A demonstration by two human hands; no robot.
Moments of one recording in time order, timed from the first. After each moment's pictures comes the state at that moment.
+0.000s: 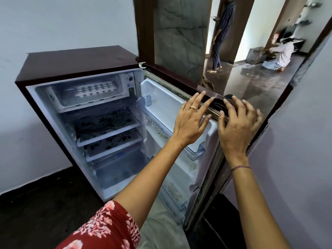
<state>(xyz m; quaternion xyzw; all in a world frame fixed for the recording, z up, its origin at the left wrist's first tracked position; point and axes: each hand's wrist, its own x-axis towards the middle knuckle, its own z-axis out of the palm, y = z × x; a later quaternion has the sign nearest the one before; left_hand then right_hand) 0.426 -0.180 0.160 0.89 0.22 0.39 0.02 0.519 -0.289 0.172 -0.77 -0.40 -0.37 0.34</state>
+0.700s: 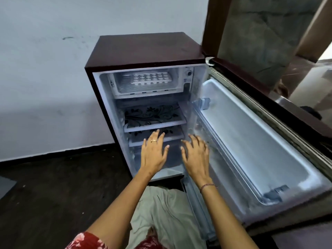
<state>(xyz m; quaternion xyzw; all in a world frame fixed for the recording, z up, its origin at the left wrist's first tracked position) 0.202 -0.070 0.034 0.78 0.60 0.18 0.05 0.359 -0.109 0.036 -0.70 -0.66 -0.07 0.26</state>
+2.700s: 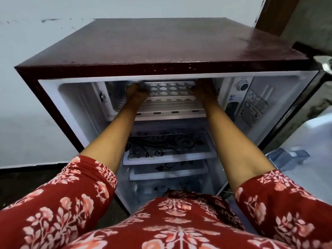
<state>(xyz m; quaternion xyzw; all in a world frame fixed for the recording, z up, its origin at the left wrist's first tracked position) 0.121 0.389 0.057 0.53 0.72 0.35 0.26 0.345 0.390 0.067 -0.69 -0.64 0.17 0.30</state>
